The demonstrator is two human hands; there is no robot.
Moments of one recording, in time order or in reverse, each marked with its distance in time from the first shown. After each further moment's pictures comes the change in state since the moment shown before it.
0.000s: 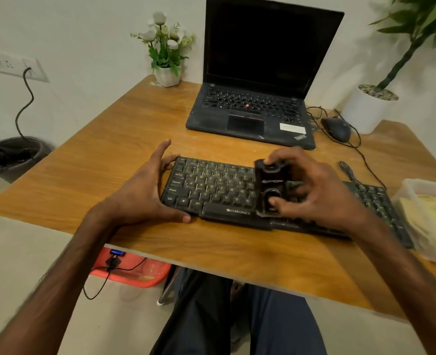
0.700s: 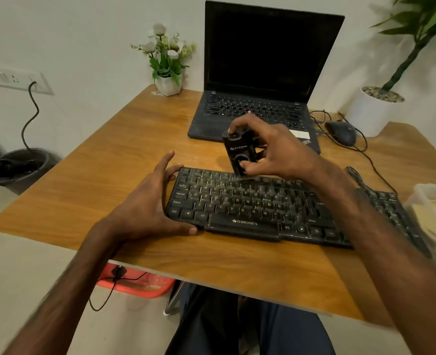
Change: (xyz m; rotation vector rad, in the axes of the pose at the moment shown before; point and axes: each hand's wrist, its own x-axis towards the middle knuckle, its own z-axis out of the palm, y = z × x) left_hand 0.001 0.002 0.001 0.091 0.017 -0.016; right_hand 0.103 0.013 0.003 -0.294 -0.057 -0.106
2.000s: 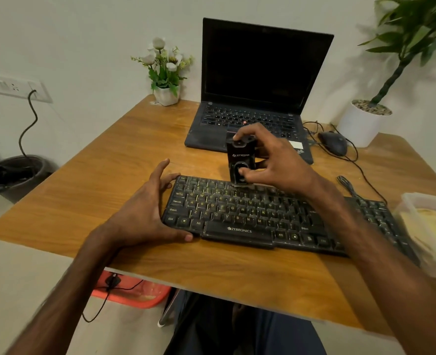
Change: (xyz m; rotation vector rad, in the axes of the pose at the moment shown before) left_hand 0.000 0.000 0.000 -0.017 0.007 0.004; right_hand -0.013 0.004 0.001 0.155 0.087 0.011
